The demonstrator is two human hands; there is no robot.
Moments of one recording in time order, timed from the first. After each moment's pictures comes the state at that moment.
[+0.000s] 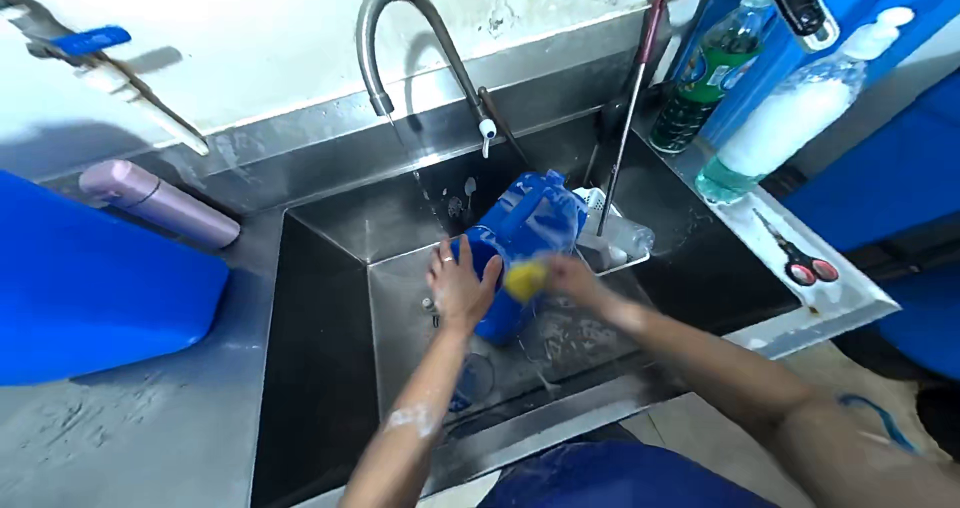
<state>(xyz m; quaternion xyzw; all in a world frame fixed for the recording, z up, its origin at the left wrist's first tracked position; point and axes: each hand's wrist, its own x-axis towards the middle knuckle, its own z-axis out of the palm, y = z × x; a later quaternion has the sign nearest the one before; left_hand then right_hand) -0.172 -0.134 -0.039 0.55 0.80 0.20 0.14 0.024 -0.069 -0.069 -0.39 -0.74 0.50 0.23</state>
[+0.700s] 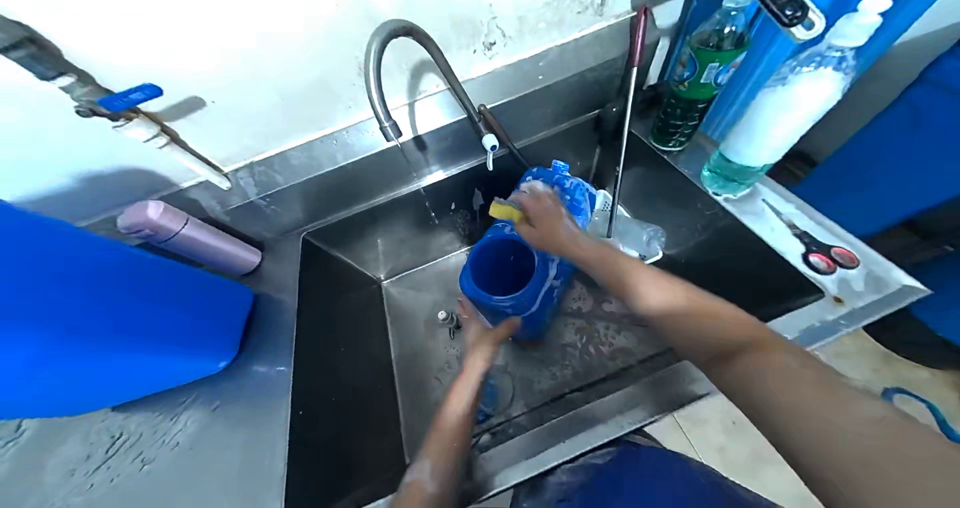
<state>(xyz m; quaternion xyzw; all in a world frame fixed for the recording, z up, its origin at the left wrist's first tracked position) -0.179 -0.177 -0.085 0.35 0.71 0.47 0.40 -0.050 -0.012 -0.016 -0.36 -0.85 0.30 0.22</state>
